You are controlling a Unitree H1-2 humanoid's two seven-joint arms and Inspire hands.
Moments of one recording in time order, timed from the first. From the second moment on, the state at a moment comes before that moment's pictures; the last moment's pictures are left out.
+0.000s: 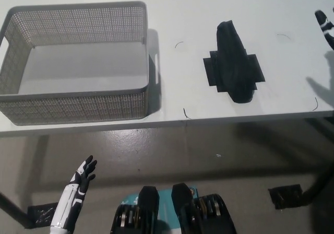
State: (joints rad) left_arm 0.01 0.16 0.00 0.24 0.07 -0.42 -0.05; right_arm -0.78 -0.26 -0.22 0.68 0.23 -0.32 0.05
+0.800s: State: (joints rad) left_arm 0.02 0.16 0.00 0.22 0.06 -0.42 -0.07; right_arm -1.04 -0.20 -0.24 1.25 0.26 -0.36 0.12
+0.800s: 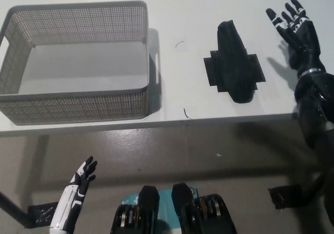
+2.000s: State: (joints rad) left_arm 0.02 0.16 0.00 0.20 0.03 -0.43 -0.09; right_arm -1.05 -0.09 -0.26 1.39 0.27 -0.36 0.14
